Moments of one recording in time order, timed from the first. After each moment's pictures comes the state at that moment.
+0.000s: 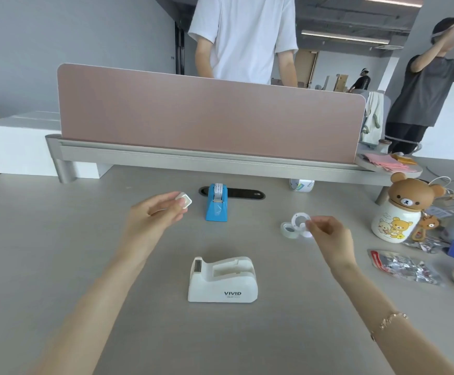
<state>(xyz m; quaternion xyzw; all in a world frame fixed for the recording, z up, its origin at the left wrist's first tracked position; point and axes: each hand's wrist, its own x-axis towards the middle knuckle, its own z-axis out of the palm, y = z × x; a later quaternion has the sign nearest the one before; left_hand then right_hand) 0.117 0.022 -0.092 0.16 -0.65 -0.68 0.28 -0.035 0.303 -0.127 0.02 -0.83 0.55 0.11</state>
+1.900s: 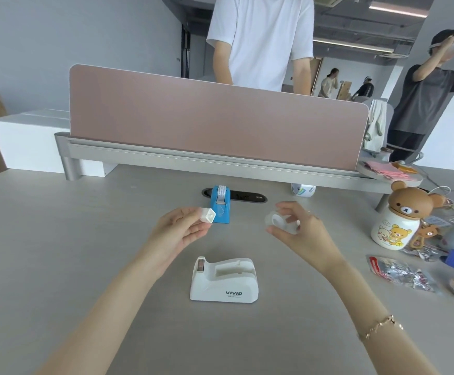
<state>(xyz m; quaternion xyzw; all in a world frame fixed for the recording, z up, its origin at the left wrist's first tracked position) 0.118 0.044 -0.093 0.13 -0.56 -0.81 0.14 -0.002 0.268 -0.095 0.27 -0.87 0.40 0.10</state>
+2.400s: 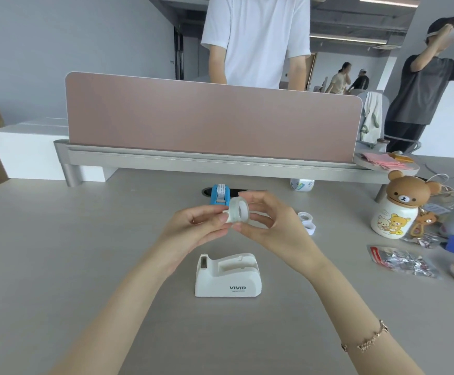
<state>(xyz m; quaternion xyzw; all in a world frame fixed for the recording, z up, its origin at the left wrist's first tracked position) 0.126 0.059 -0.081 0.04 -0.65 -0.75 0.09 0.068 0.230 -0.062 0.35 -0.74 0.57 -0.02</state>
